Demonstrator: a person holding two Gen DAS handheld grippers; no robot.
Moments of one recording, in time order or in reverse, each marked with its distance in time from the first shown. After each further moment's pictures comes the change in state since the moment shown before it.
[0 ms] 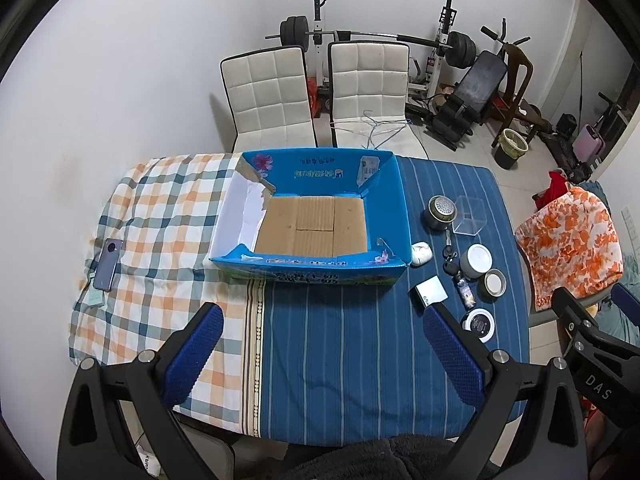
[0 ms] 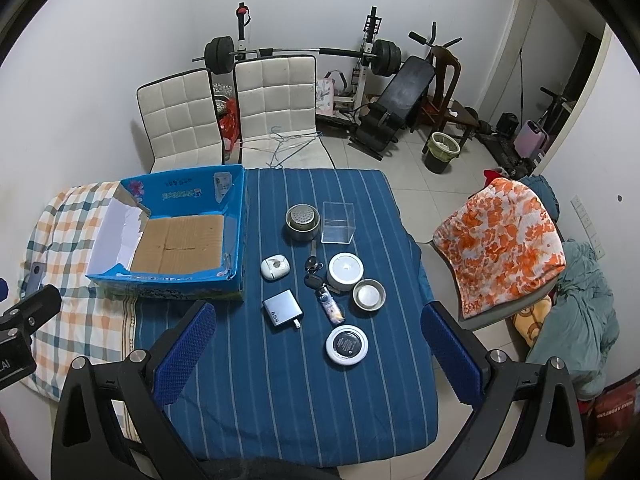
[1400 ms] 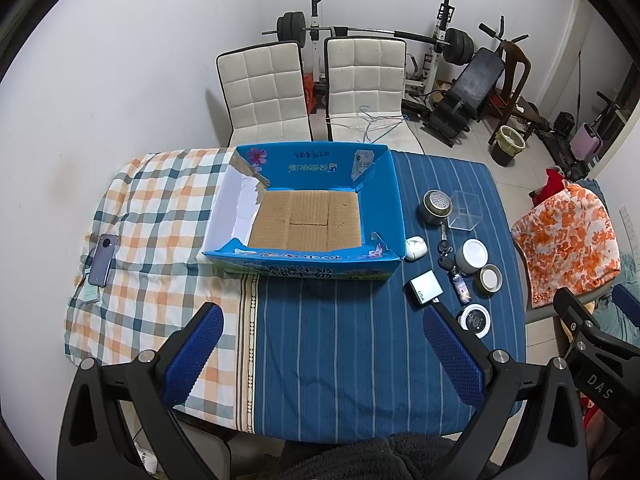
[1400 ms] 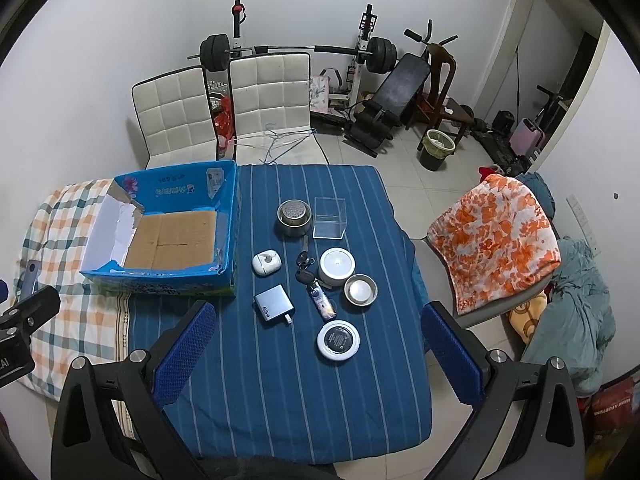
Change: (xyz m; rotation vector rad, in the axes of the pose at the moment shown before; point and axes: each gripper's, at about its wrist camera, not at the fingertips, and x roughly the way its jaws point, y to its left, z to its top) left arm 0.005 -0.007 0.005 -0.006 0.013 -0.012; right arm 0.008 -0.011 -0.009 0.009 0.010 -0.016
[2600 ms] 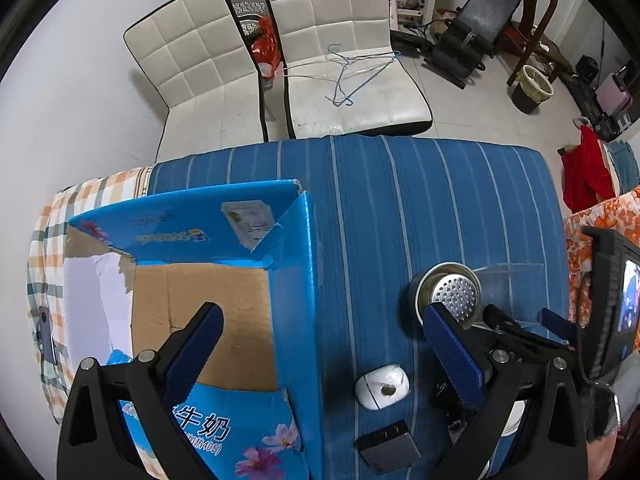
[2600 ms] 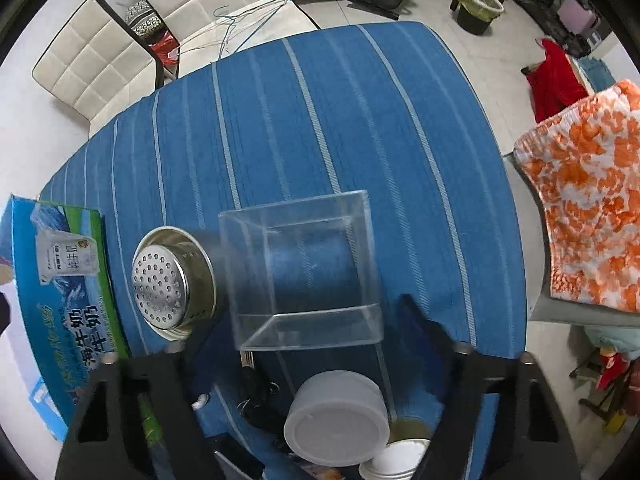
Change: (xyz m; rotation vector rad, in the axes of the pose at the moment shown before) left arm 0.297 -0.149 0.168 0.093 0.245 0.044; right arm 0.468 -0.065 0.128 0.185 0.527 0.136
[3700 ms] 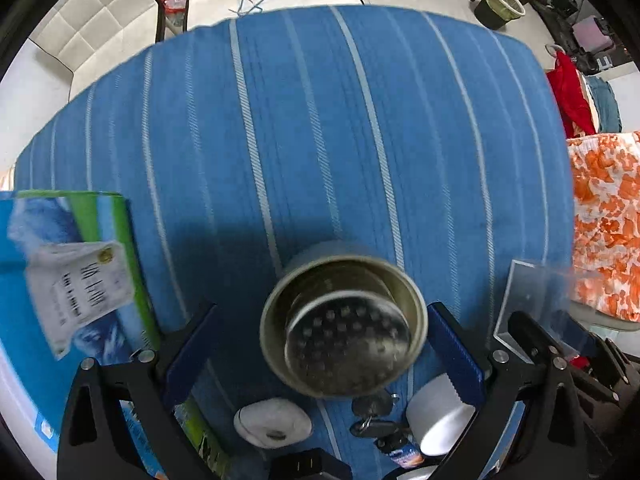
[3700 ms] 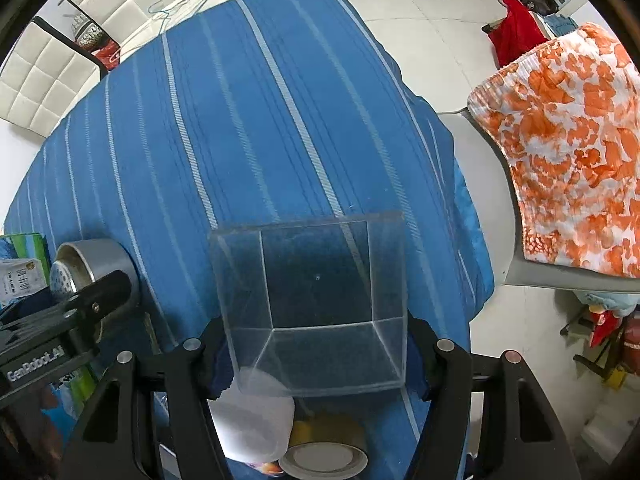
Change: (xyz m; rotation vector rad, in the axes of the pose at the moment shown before) left arm 0.128 -0.096 0.024 0.112 0.319 -0.141; right arm 0.026 -0.091 -0.002 0.129 0.106 -0.073
